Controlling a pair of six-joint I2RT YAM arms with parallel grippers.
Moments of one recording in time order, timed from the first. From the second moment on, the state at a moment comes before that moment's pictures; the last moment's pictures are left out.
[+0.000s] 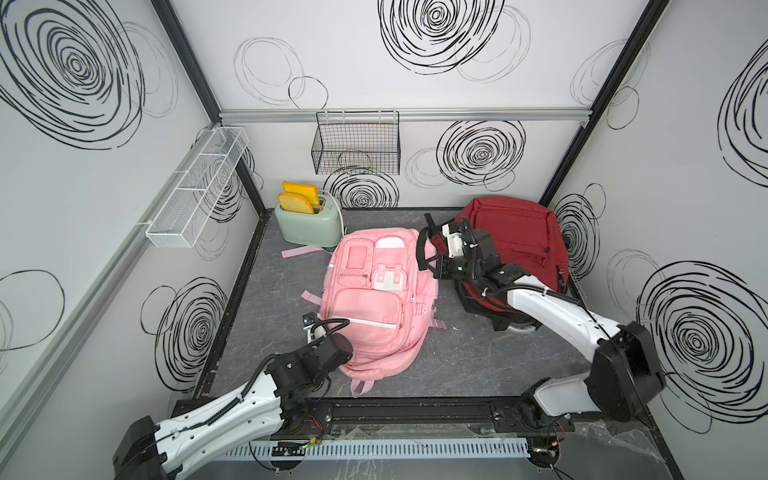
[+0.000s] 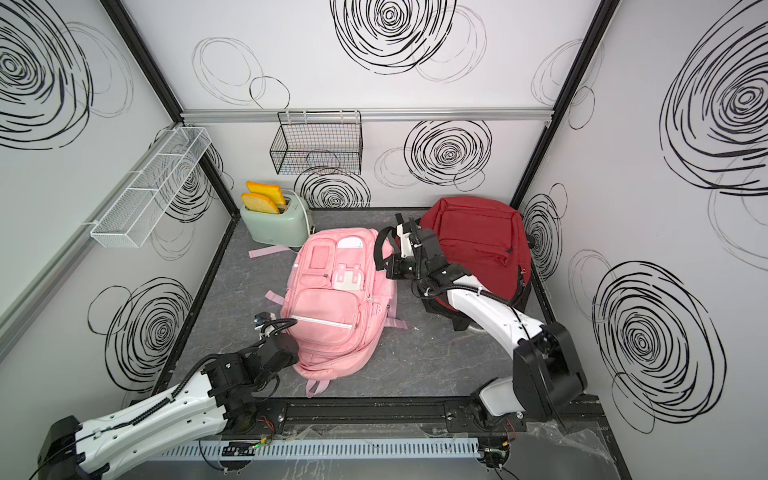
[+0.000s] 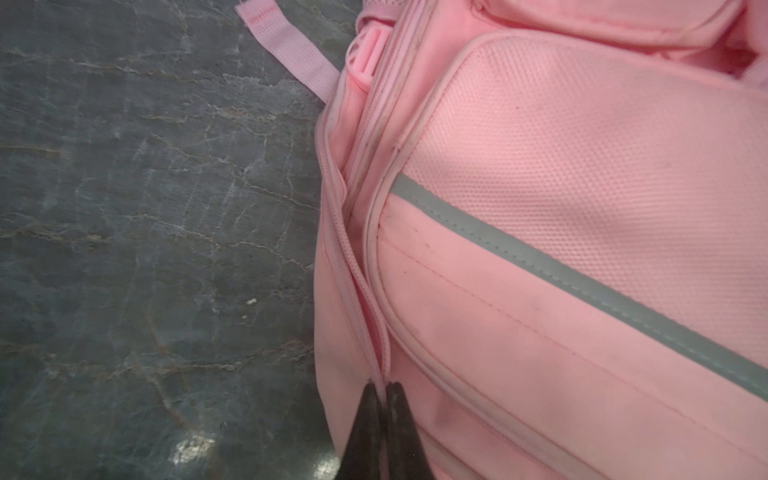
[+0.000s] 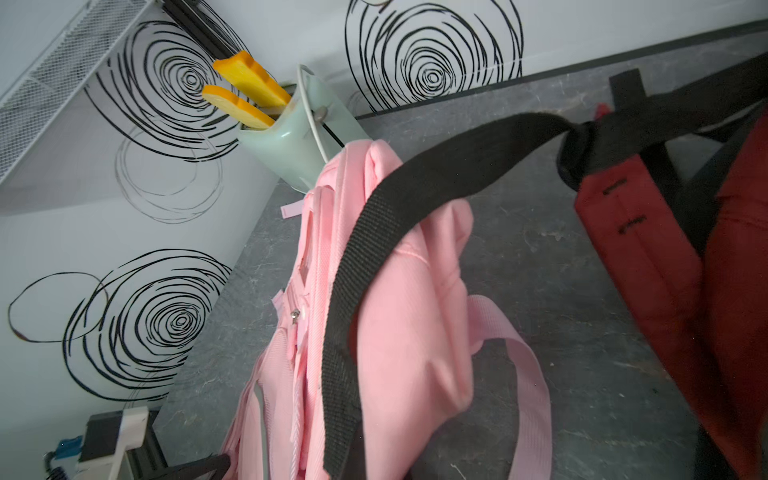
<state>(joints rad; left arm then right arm) -0.87 0.72 0.36 -0.66 -0.51 -1.12 0.58 1.32 1.05 -0.27 -0.27 0.52</state>
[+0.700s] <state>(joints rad) -0.62 1.28 0.78 -0.43 -0.42 -0.90 0.87 0.88 0.49 -0.28 0.29 0.77</state>
